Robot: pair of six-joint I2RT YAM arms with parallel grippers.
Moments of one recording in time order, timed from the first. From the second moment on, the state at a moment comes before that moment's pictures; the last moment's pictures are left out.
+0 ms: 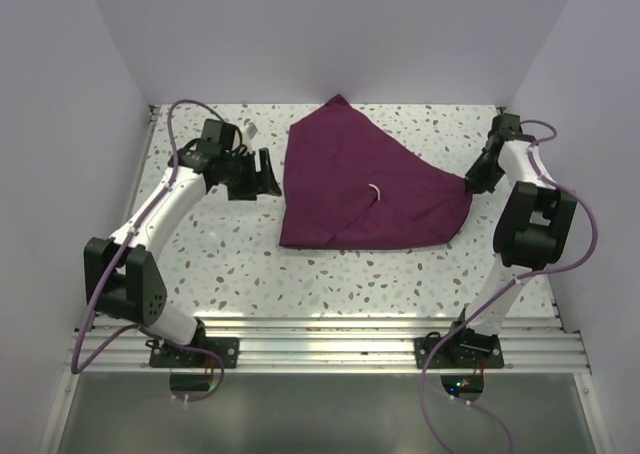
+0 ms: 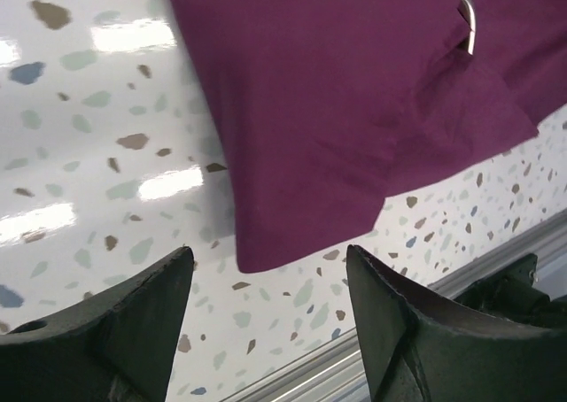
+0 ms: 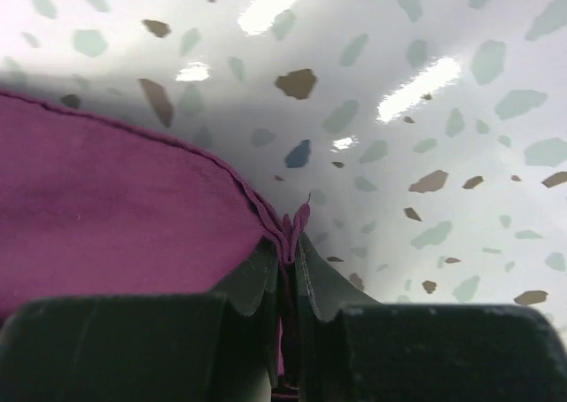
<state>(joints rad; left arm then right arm) -0.23 1.53 1.30 -0.73 0.34 -0.38 -0.22 1.94 1.55 -0.80 0.06 0.48</state>
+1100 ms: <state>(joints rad) -0.93 2.29 2.05 -0.74 0.23 -0.52 -0.32 1.95 1.46 -0.86 0.03 0.44</state>
